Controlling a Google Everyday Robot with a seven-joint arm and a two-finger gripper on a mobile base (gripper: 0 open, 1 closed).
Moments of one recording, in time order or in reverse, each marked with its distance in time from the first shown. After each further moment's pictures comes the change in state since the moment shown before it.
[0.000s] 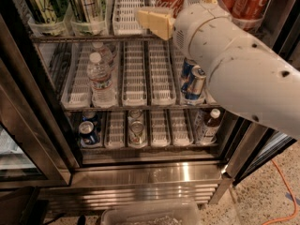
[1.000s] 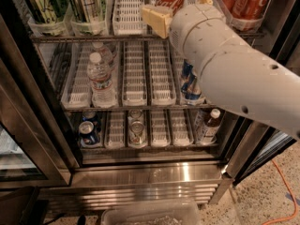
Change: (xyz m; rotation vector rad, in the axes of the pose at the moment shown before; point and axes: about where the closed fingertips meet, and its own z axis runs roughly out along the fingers) arm 0.005 -0.007 0.009 0.058 -0.008 -0.042
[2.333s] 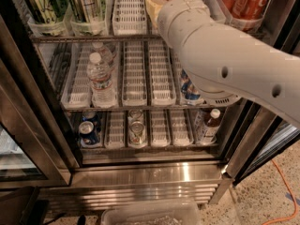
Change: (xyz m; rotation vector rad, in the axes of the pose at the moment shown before) arm 0.002 0.004 0.035 0.072 0.037 0.004
